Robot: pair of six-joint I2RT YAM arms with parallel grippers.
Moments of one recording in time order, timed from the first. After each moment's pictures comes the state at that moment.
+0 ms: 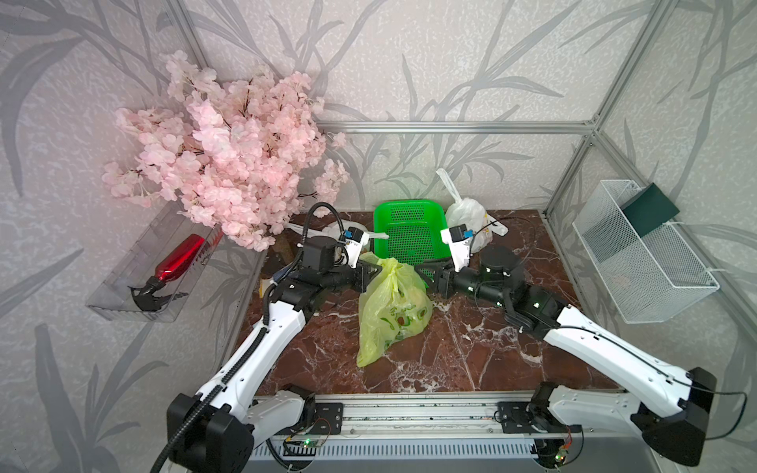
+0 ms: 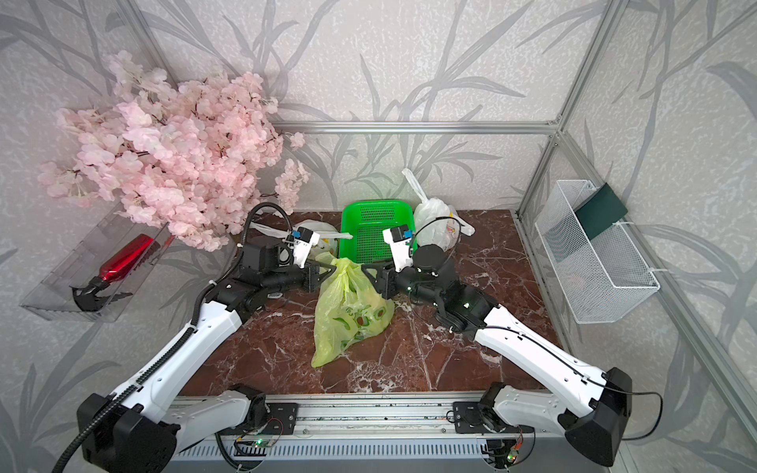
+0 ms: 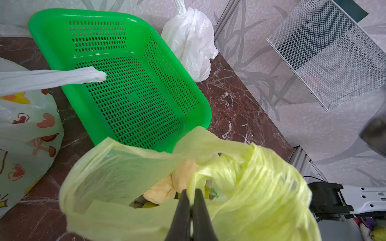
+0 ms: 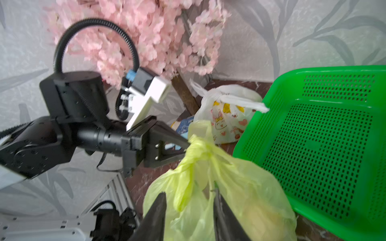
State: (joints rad) left arm -0.31 1.13 0.98 -0.41 0.54 -0.22; right arm 0.85 1.16 1.14 -0.26 -0.13 0.46
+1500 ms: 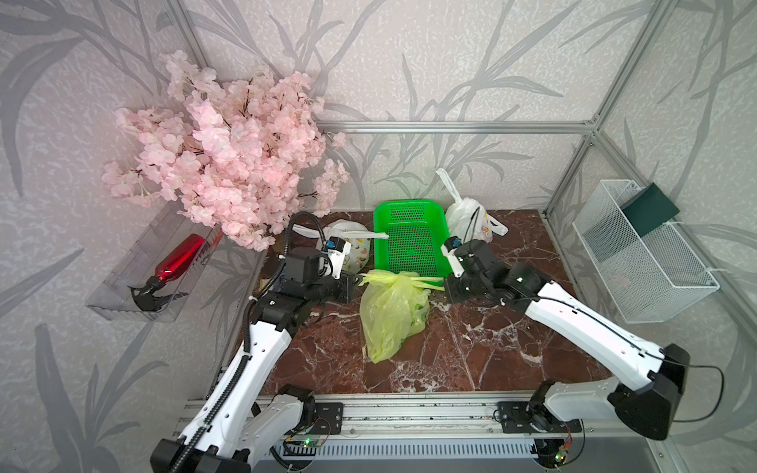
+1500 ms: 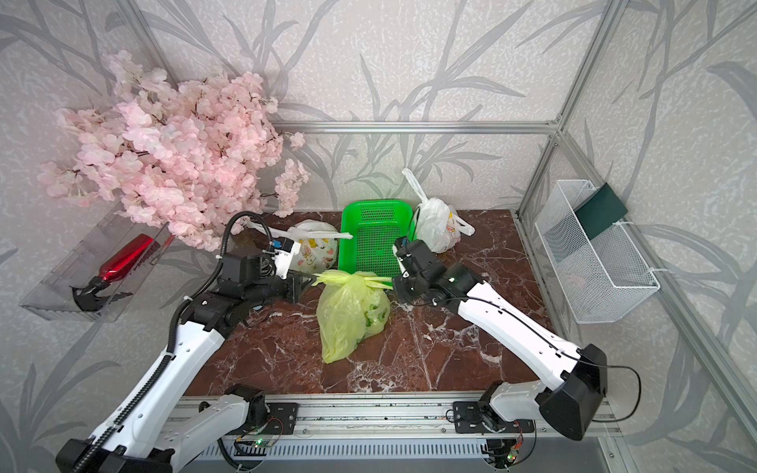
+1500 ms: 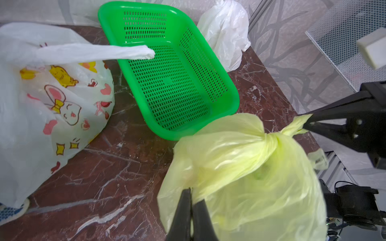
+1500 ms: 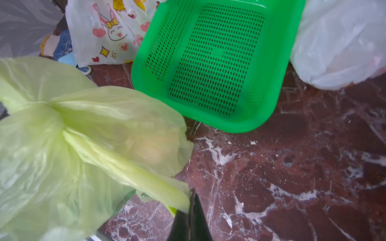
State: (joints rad) left arm -0.22 0.97 0.93 -0.63 0.41 -0.17; right arm 0.68 1.29 1.22 -0.81 0.04 0.35
